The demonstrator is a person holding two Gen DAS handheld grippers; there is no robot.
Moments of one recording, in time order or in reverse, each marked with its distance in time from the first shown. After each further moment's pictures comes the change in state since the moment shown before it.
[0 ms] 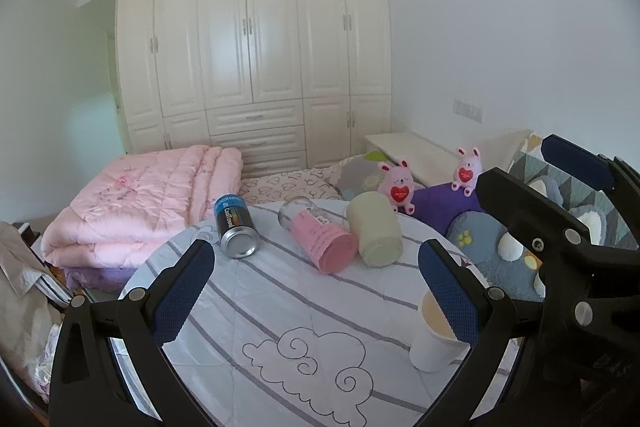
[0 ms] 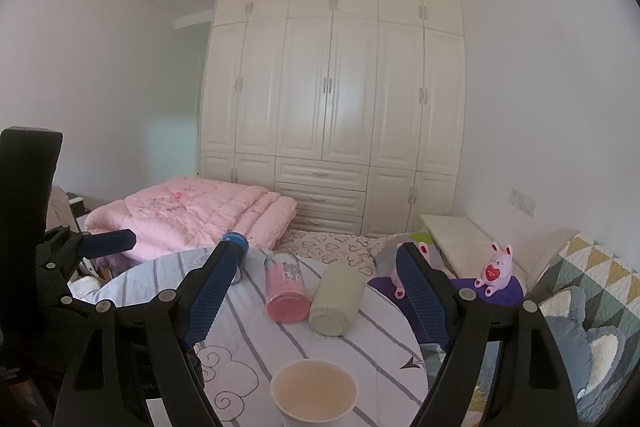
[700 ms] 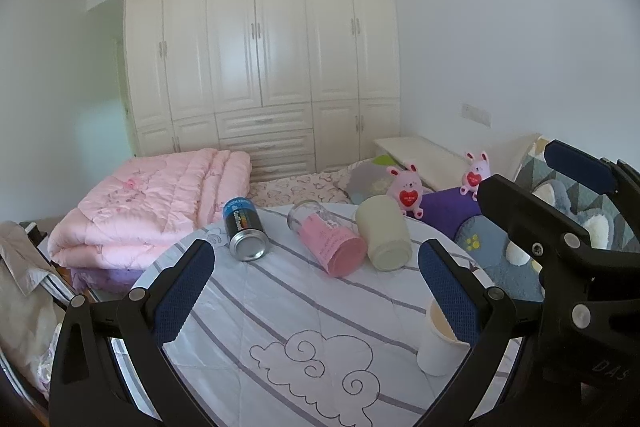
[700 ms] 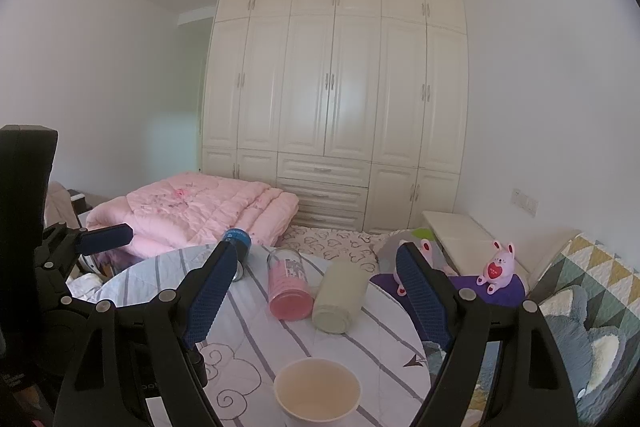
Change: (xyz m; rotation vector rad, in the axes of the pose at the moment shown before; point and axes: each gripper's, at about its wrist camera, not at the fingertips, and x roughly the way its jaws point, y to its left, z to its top) left arm 0.000 0.001 -0.001 -0.007 -0.015 0.033; right arm -0.001 -0.002 0.004 0.001 0.019 0.008
